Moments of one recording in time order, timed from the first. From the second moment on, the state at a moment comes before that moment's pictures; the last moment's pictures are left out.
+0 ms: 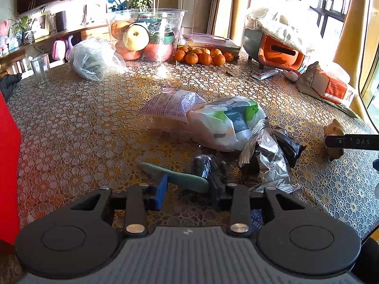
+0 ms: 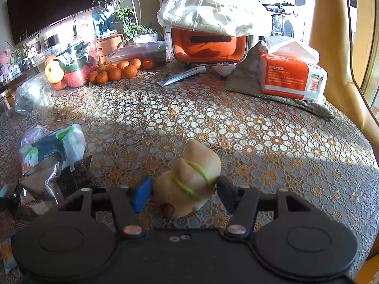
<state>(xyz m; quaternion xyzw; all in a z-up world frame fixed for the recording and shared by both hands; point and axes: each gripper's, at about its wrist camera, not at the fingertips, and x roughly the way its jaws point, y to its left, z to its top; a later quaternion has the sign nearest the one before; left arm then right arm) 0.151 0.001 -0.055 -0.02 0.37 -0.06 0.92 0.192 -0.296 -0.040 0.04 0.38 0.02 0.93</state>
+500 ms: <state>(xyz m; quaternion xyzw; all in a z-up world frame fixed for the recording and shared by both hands) 0.128 0.017 -0.039 -0.02 0.37 -0.02 0.93 0.172 -0.284 -0.024 0.01 0.36 0.03 0.93</state>
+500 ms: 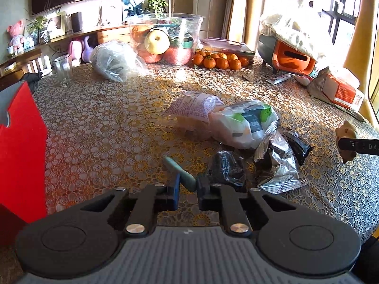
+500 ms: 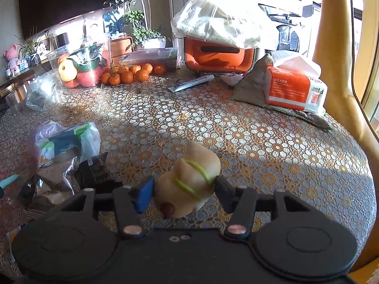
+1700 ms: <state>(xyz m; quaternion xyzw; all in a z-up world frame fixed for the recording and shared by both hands) 0.055 0.077 0.013 -0.04 0.32 0.02 0.95 0.087 -0.199 0.043 -0.04 0.32 0.13 0.94</state>
